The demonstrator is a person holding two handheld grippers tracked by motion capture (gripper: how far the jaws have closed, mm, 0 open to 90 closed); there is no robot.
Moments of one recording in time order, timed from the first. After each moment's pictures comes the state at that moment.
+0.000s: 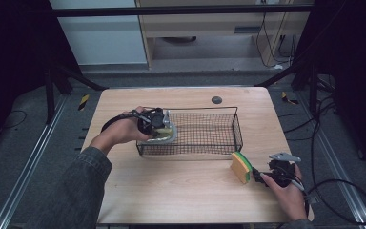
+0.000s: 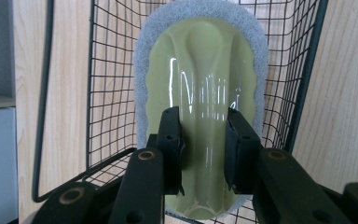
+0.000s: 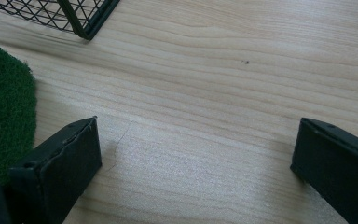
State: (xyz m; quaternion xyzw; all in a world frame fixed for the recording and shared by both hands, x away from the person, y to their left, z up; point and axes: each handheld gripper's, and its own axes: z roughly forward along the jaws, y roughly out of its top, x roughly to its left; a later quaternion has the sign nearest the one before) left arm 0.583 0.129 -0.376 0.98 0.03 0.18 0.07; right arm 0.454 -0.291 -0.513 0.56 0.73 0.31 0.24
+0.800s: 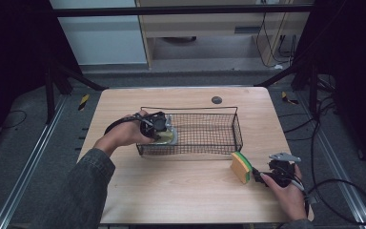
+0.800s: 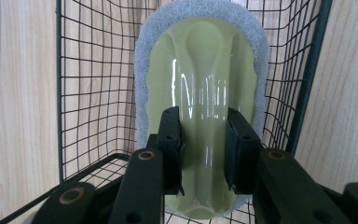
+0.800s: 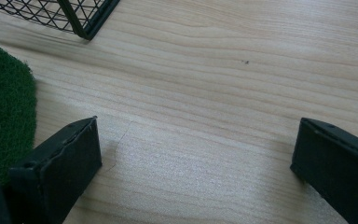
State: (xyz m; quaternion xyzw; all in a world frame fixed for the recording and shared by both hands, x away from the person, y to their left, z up) left arm 0.585 0.125 -0.394 0.98 0.03 0.17 0.06; right arm 0.454 -0.291 -0.513 0.56 0.73 0.31 0.24
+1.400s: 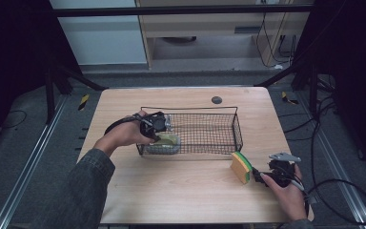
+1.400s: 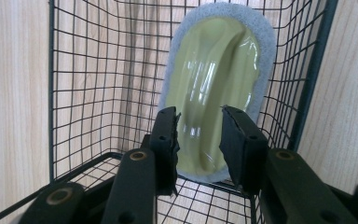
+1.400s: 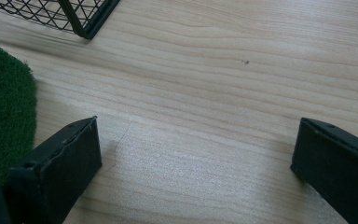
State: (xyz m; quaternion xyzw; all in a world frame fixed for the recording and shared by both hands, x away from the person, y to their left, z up) left arm 0.587 0.129 -0.394 0.98 0.04 0.16 0.07; right arm 0.454 -0.291 -0.513 0.56 0.73 0.31 0.24
